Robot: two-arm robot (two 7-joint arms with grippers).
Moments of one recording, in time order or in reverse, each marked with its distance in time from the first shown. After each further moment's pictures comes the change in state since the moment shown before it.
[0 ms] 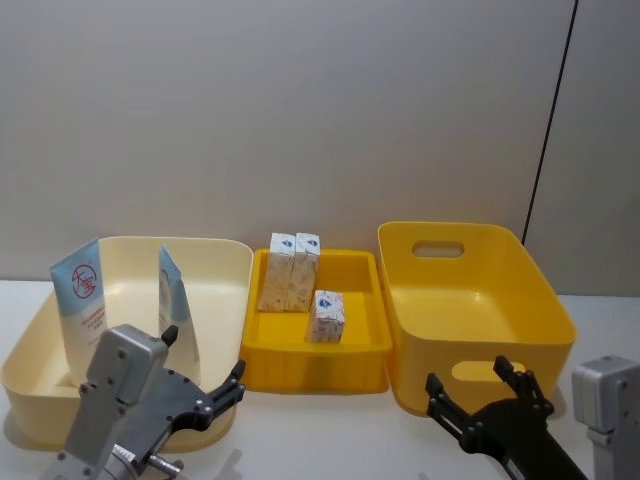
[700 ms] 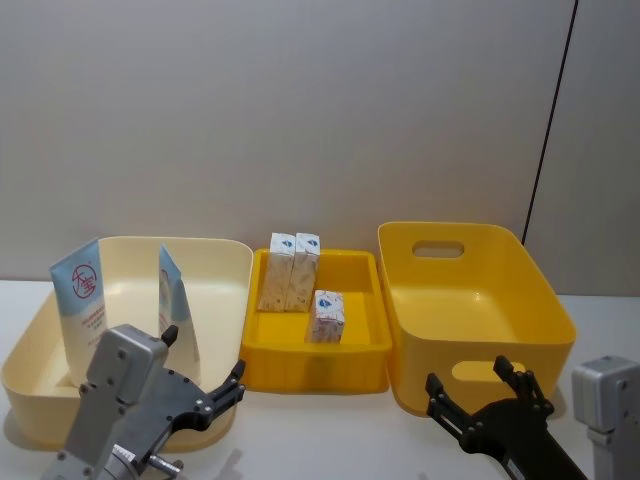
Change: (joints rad) left arm 0.000 0.000 0.000 0.000 0.000 0.000 0.000; right arm 0.000 0.000 0.000 0.000 0.000 0.000 0.000
